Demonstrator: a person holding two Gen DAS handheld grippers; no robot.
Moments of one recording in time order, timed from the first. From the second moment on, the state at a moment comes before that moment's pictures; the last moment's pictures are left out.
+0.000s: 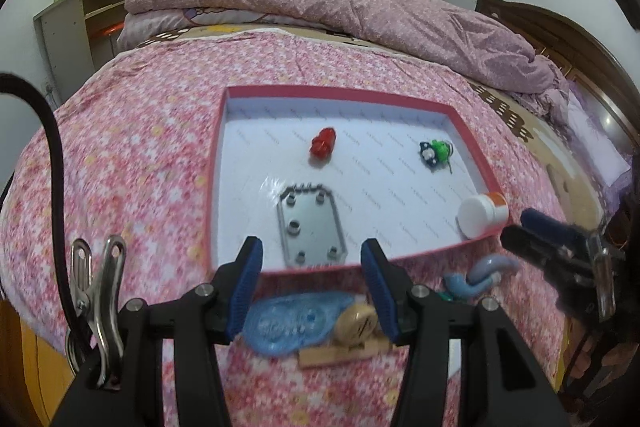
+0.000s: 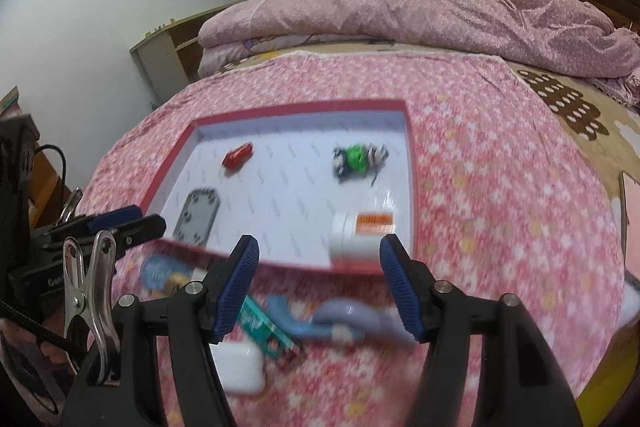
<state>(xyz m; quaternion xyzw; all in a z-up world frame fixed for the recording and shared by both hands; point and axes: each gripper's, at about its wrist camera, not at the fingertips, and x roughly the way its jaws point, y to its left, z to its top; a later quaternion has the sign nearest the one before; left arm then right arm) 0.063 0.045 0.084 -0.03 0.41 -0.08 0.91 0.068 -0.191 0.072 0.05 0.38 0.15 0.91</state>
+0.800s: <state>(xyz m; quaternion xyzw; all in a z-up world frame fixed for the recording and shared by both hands) 0.008 0.071 0.055 -0.03 0.43 -0.07 0.90 0.006 -0.149 0.029 0.00 0.43 0.17 0.88</state>
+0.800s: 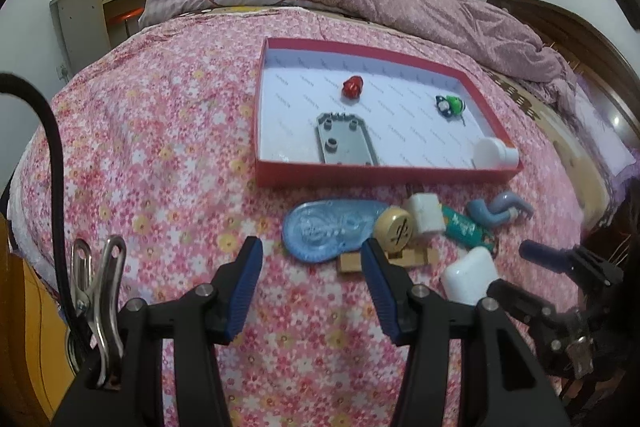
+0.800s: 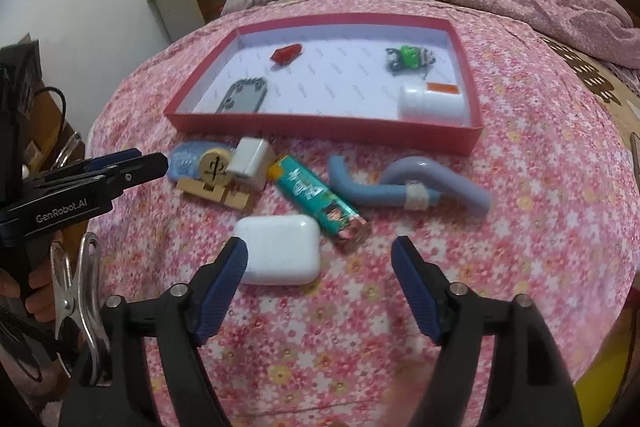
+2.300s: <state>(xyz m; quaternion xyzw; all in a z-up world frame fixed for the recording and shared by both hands) 0.011 -0.004 0.017 0.01 0.42 -0.07 0.91 -0.015 -0.192 0.002 -0.03 0.42 0.09 0.90</state>
